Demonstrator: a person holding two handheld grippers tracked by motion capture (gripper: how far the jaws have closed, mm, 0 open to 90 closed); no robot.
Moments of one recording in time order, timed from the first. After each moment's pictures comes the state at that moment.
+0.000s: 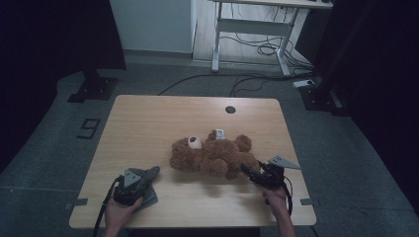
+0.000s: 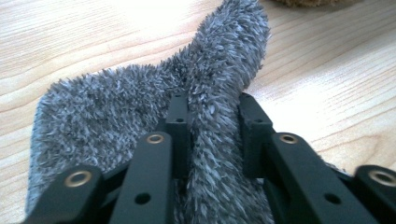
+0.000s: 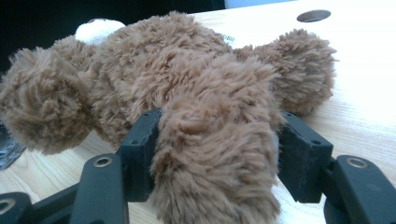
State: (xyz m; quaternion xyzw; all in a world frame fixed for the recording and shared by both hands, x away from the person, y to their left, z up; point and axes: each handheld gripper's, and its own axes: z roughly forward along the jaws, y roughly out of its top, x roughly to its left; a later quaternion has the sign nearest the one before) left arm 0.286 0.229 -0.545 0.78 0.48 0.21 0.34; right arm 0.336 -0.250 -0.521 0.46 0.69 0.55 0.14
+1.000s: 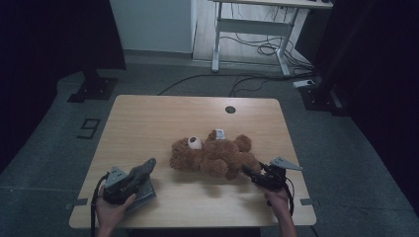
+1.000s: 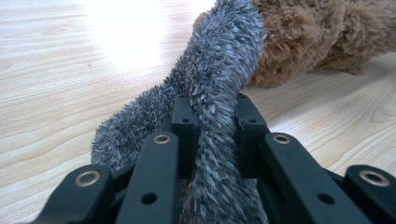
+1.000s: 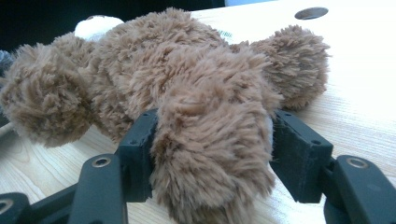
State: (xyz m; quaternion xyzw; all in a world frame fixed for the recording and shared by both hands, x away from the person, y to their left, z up) left arm 0.271 0.245 -0.503 0.74 0.46 0.20 0.45; right arm 0.332 -0.255 -0.521 0.46 0.69 0.55 0.14
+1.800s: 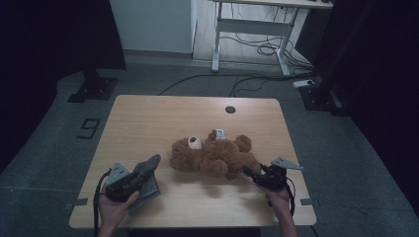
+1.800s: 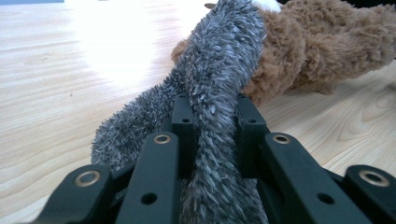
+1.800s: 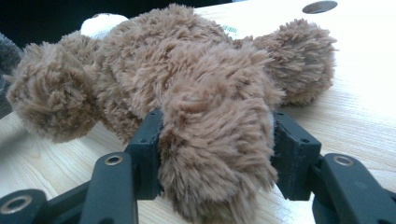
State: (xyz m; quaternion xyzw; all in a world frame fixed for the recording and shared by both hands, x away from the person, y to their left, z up) left arm 0.272 0.230 -0.482 0.74 0.43 0.20 0.48; right arm 0.334 -0.259 -0.523 0.45 0.69 0.55 0.12
